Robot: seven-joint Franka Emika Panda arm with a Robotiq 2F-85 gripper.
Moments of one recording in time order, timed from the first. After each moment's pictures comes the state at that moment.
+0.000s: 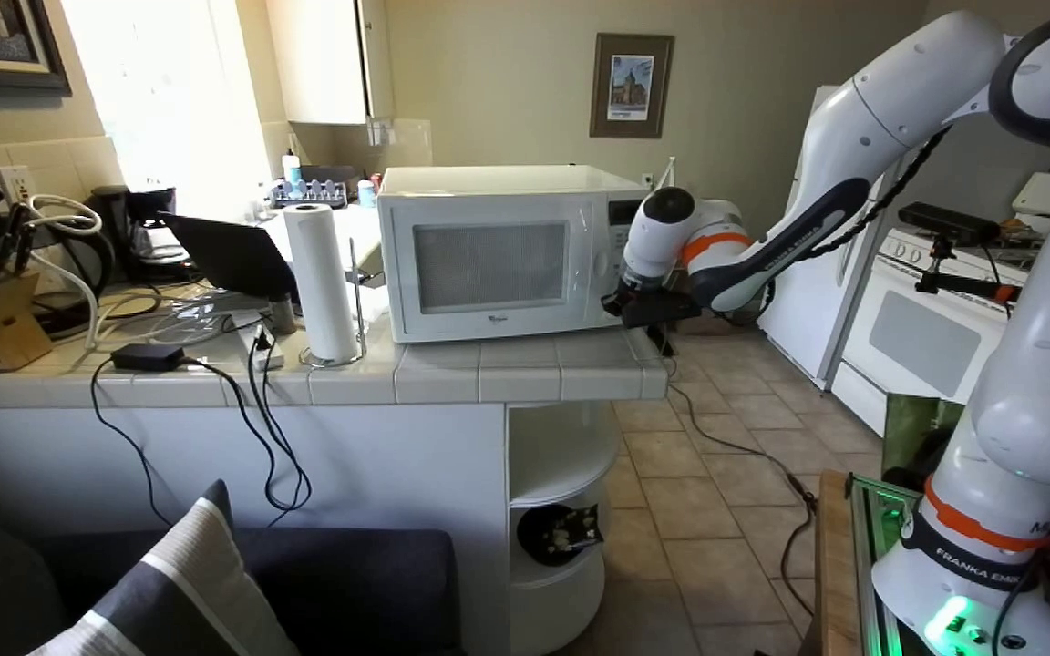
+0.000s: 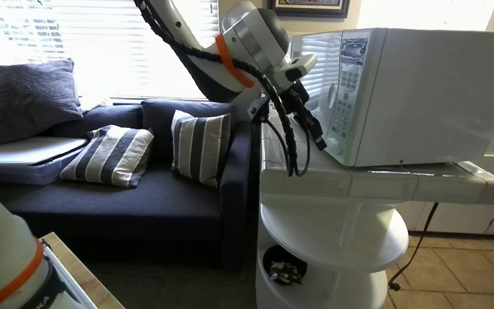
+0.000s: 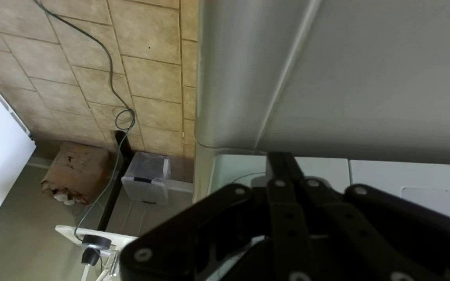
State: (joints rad) arm -0.28 0.01 -0.04 -2.34 -1.08 2.63 1.41
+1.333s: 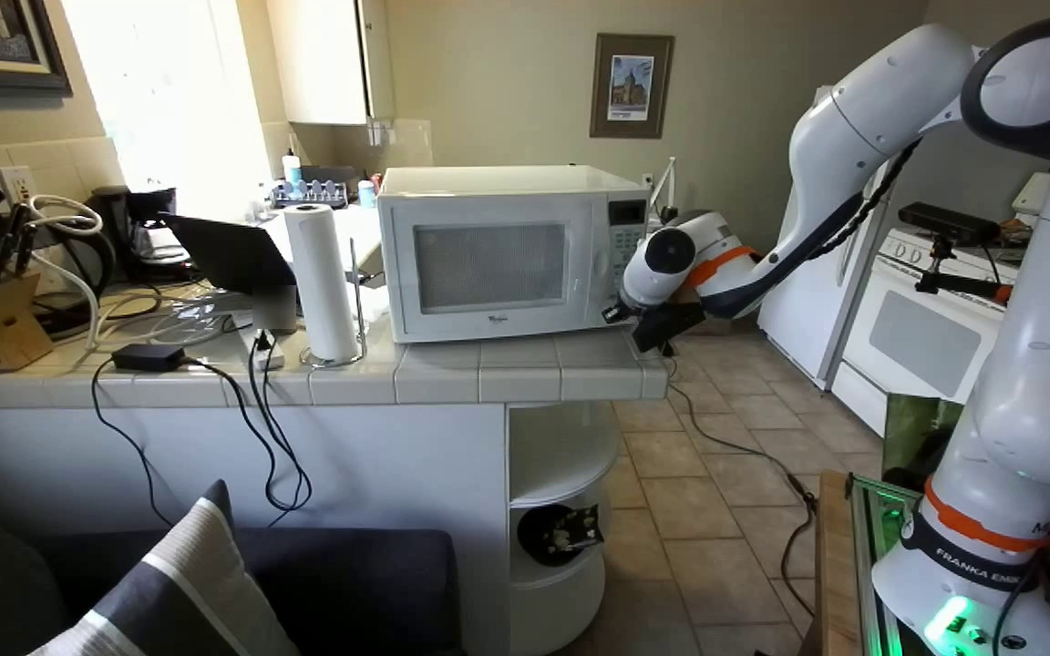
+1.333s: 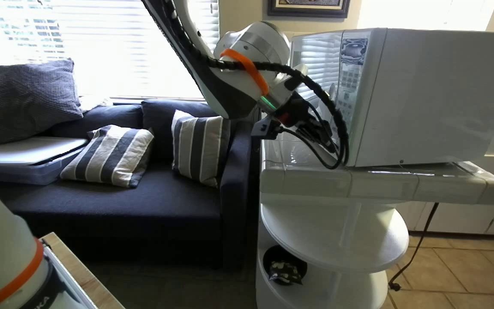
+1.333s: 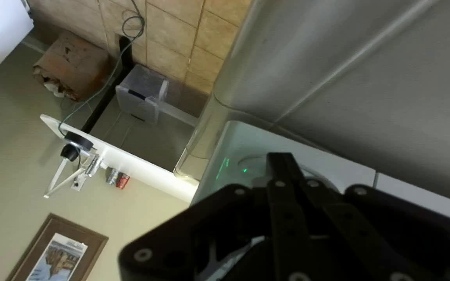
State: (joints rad) arm -0.25 0.07 -0.06 -2.32 -1.58 2.58 1.58
